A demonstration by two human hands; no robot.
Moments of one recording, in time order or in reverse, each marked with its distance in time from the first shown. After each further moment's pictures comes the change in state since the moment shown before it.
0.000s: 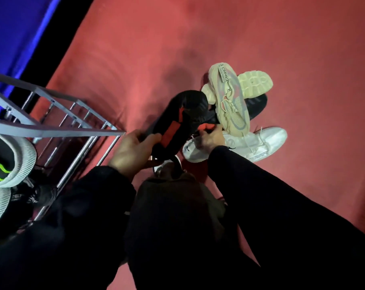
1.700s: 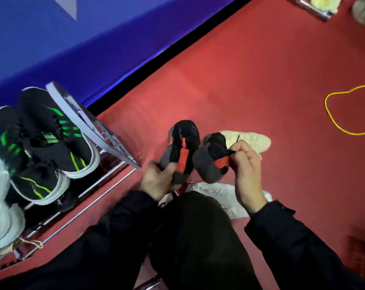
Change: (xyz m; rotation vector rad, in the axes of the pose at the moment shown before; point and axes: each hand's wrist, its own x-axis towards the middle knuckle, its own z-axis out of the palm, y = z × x) left_hand -0.071 0.012 -0.007 -0.410 0.063 0.226; right_hand -0.213 -0.126 -0.097 0.445 -0.095 -0.821
